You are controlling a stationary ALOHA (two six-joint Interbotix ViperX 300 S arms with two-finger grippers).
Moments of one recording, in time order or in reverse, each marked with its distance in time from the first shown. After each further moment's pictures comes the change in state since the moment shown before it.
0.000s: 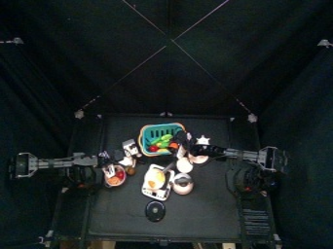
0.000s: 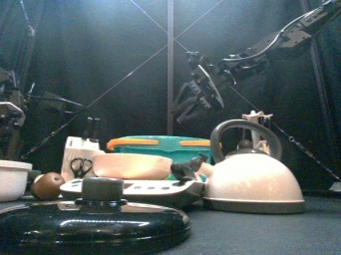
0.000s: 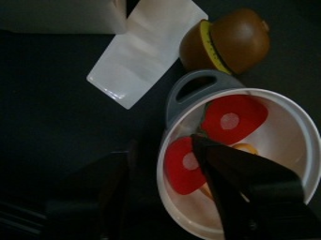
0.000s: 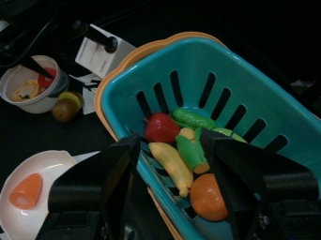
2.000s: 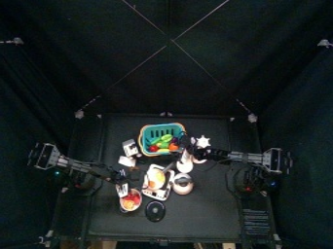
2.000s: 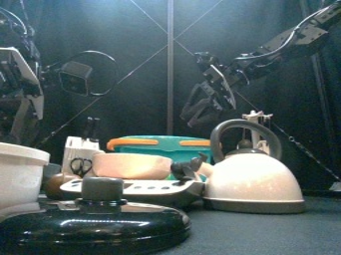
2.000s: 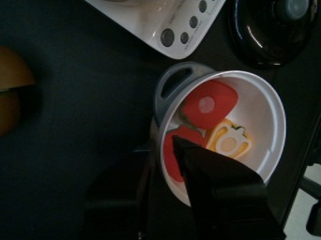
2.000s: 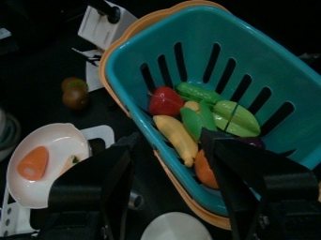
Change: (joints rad) left arm -0.423 0.330 -0.235 -0.354 -0.175 0.005; right arm 0.049 -0.064 0.100 0.035 0.015 0.000
